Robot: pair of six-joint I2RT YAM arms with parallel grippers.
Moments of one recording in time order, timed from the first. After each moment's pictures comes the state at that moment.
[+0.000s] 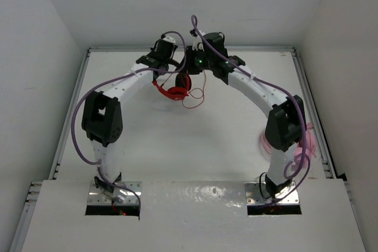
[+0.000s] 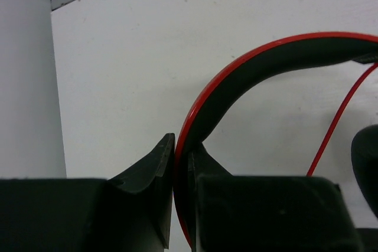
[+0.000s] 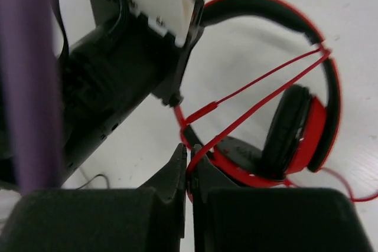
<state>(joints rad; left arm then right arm) -0.43 1.92 1.64 -0.48 -0.56 0.15 0.54 1.91 1.69 -0.27 -0.36 0.44</state>
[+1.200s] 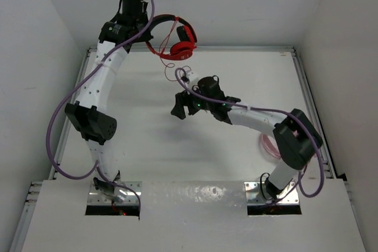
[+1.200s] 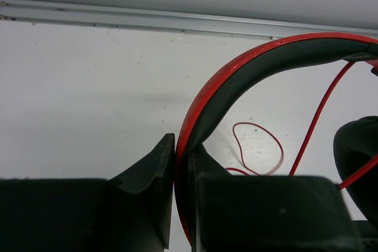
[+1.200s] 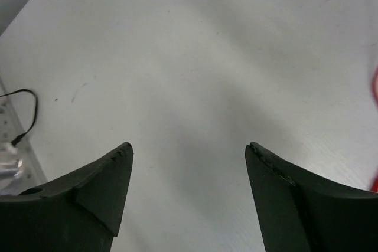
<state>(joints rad) -0.27 1.92 2.28 -0.91 -0.23 -0.28 0.72 1.72 1.08 0.11 -0.31 0.25</state>
